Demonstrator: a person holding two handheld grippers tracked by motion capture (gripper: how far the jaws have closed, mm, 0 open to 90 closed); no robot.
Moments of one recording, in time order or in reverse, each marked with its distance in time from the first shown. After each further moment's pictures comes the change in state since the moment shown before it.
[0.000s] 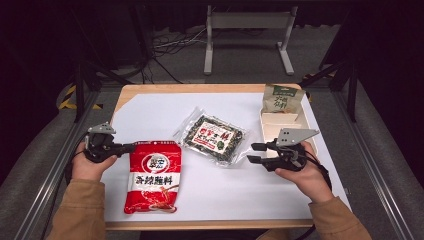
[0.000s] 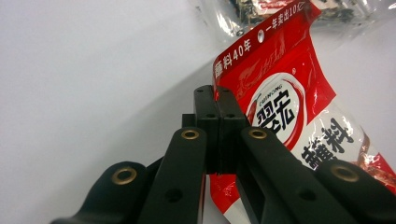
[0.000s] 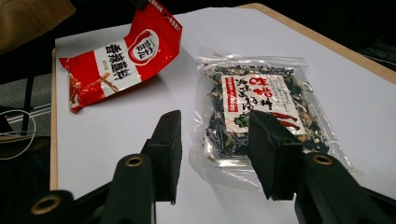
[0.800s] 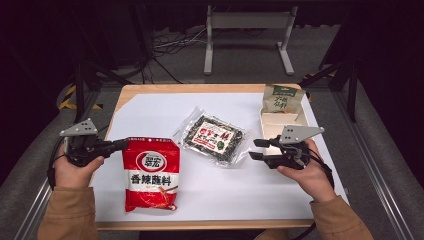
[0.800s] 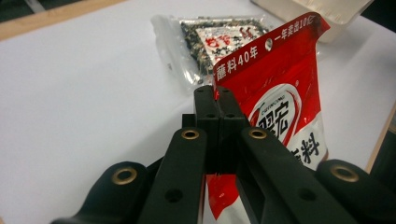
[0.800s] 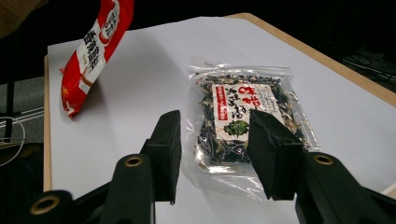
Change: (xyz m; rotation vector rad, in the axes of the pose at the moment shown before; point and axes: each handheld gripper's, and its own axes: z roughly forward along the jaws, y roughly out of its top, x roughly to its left) left arm -0.032 0.009 -0.055 -0.164 -0.028 0.077; right arm 0.000 0.009 -0.010 -0.020 -0.038 -0.012
